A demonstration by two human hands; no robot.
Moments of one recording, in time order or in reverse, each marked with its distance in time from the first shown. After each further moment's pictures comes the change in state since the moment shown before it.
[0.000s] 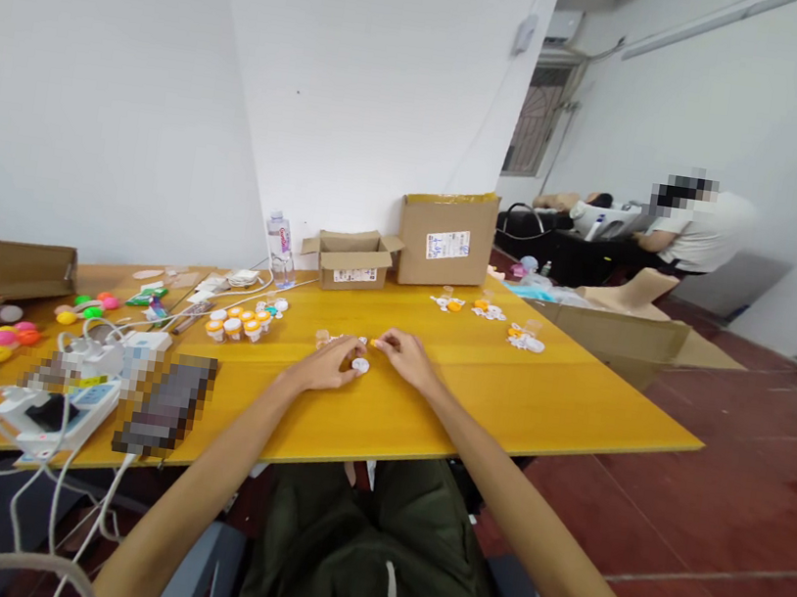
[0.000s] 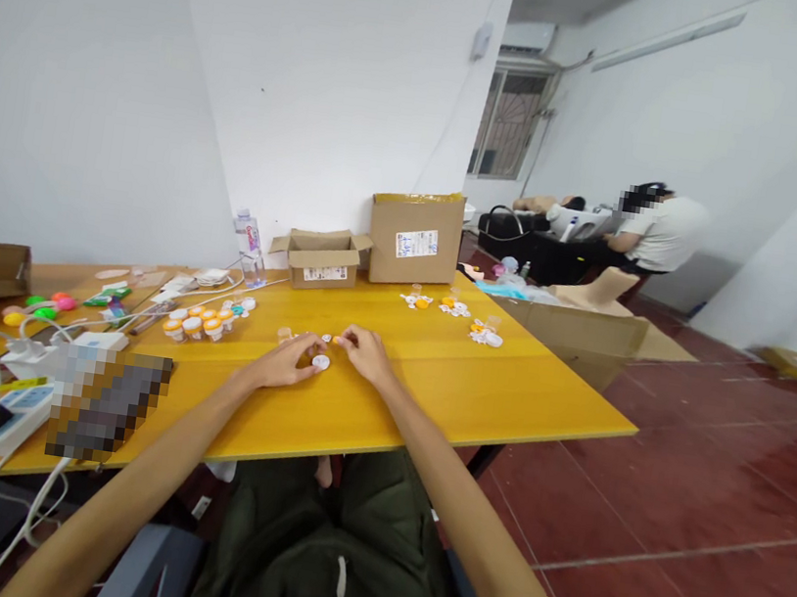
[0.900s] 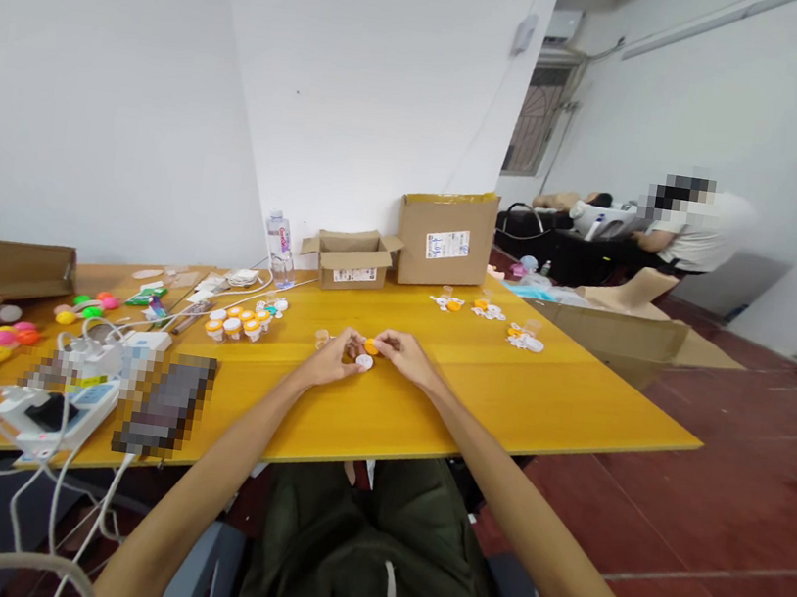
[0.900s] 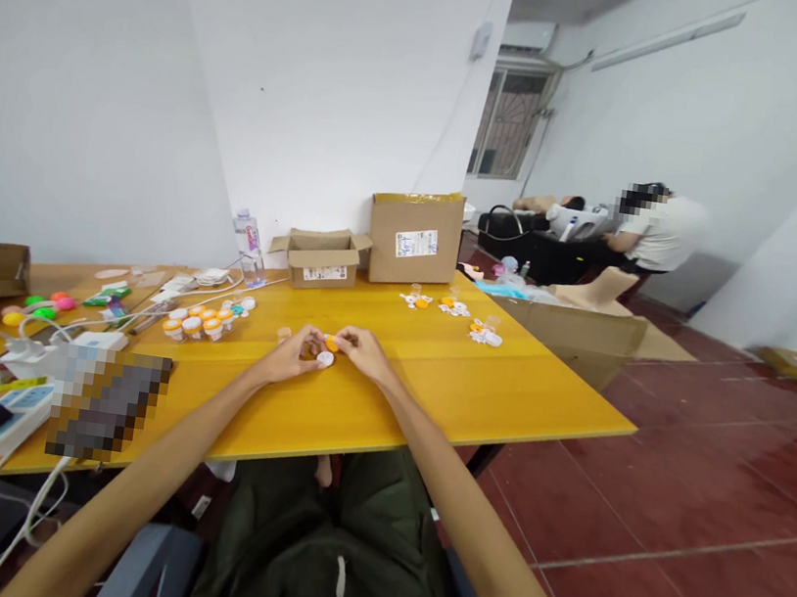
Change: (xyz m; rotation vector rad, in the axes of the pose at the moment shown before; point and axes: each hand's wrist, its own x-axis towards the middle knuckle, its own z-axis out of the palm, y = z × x) left_hand 0.010 -0.013 0.017 -0.361 0.139 -0.083; right_hand 0.003 0.003 0.001 0.283 -0.121 0.008
